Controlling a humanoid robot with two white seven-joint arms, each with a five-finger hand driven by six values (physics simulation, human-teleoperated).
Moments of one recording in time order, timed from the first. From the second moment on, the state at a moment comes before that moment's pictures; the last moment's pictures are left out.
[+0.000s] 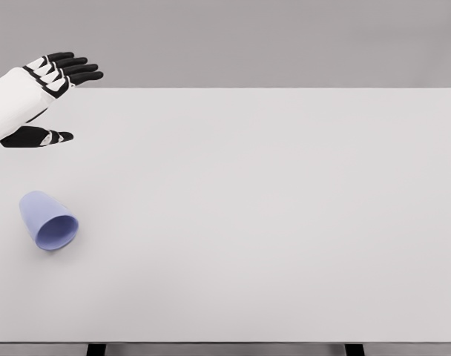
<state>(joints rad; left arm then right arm) -0.25 0.82 -0.08 -1.71 -0.36 -0.61 -0.22 0.00 0.00 -0.23 0.11 -0.32 -0.37 -0.02</state>
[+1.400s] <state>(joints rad) -0.19 1.27 -0.22 -1.73 -0.33 -0.61 -0.21 0.01 0.00 -0.23 0.11 -0.32 -0.37 -0.02</state>
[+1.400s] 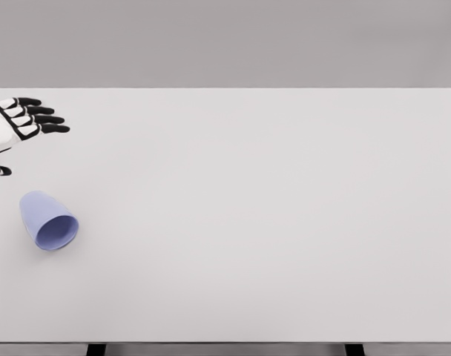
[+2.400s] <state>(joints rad) -0.18 1.42 -0.52 -1.72 -0.07 -0.61 -0.21 0.01 0.00 -0.23 0.11 -0.32 -0.37 -0.02</state>
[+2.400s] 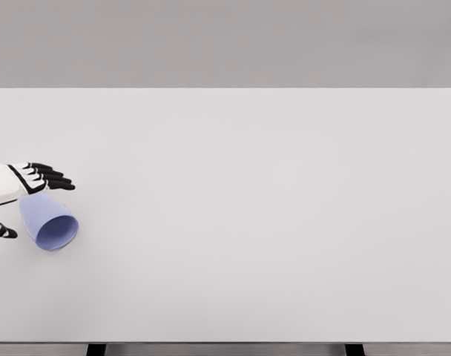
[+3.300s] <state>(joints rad) -0.18 1.31 -0.54 -1.62 -0.14 -0.61 -0.22 0.01 0.00 -0.23 0.11 -0.32 -0.37 -0.02</state>
